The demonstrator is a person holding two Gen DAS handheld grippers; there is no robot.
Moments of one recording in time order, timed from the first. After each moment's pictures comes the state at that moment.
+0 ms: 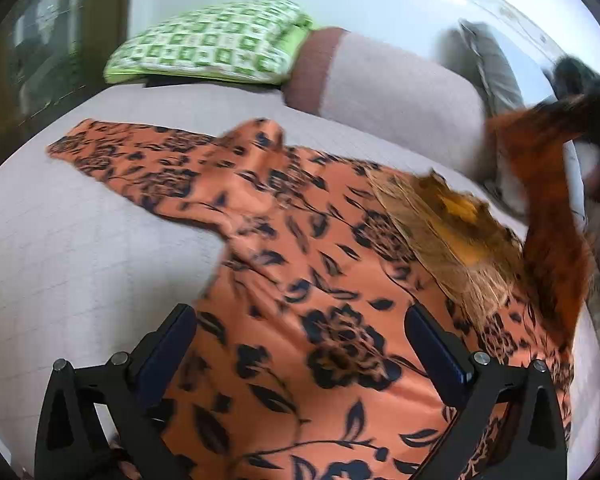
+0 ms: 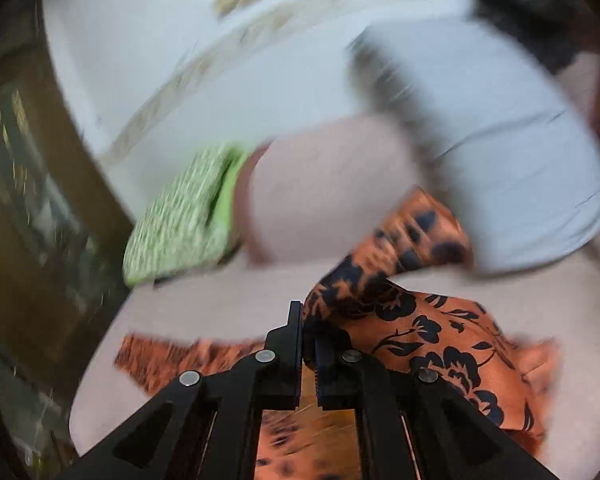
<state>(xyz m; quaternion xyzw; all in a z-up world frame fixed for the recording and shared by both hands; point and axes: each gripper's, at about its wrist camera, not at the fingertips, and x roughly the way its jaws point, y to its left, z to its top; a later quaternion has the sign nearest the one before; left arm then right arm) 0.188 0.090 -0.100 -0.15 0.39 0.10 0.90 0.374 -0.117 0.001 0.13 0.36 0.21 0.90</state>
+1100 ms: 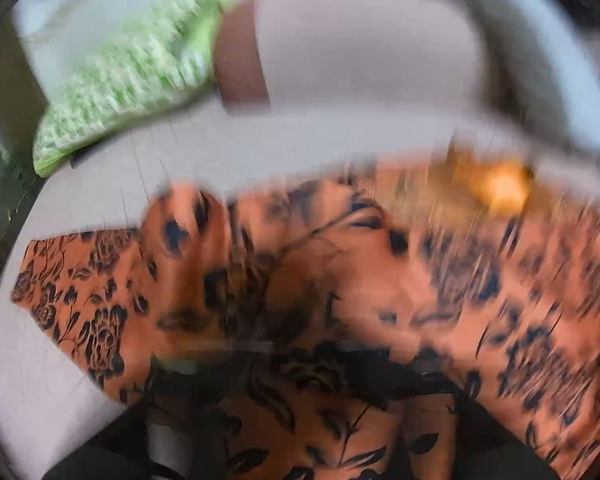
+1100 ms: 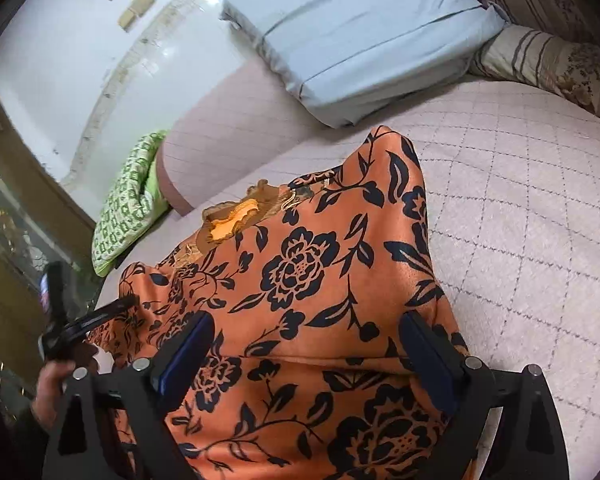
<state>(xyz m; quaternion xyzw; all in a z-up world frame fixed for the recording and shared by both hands) 0.350 0.070 -0.124 0.03 0.53 0.07 0.85 0.285 -0.311 -0.175 0.25 0.36 0.15 0.89</state>
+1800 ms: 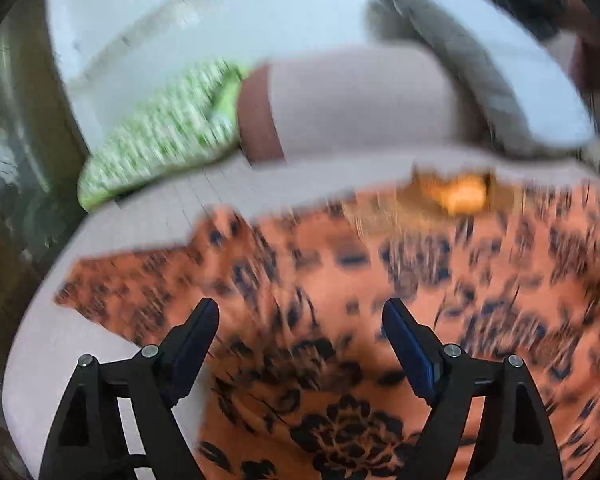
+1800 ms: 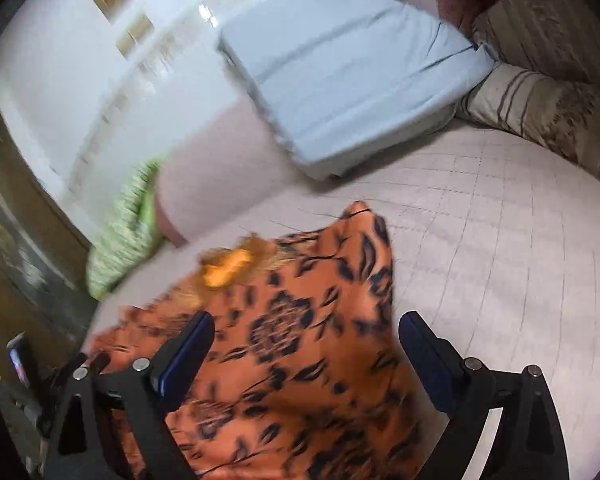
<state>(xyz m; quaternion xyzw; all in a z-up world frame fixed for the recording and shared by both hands) 0.271 0.039 -0.115 0.08 0.39 0.09 0.91 0.321 -0.332 -0.138 0.24 0.36 0.11 0.89</state>
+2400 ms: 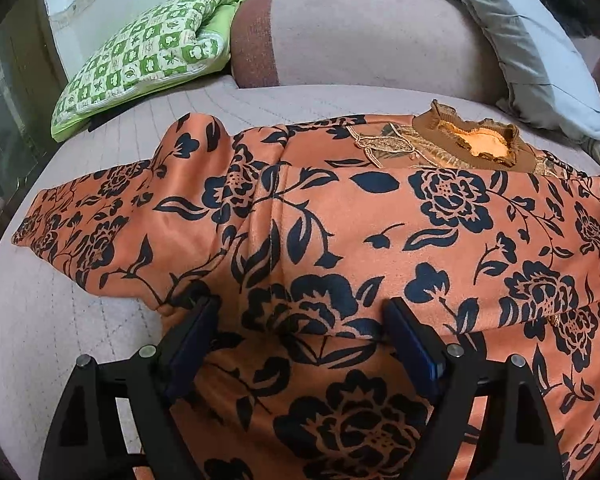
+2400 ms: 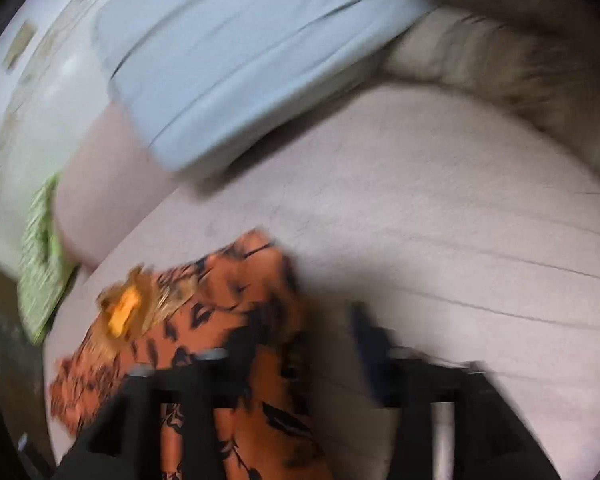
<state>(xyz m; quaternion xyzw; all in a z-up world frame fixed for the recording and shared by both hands) 0.293 0.067 -0.147 0.01 0.46 0.08 0.88 0.352 -0.370 -0.141 0.27 0.42 -0.04 0.87</state>
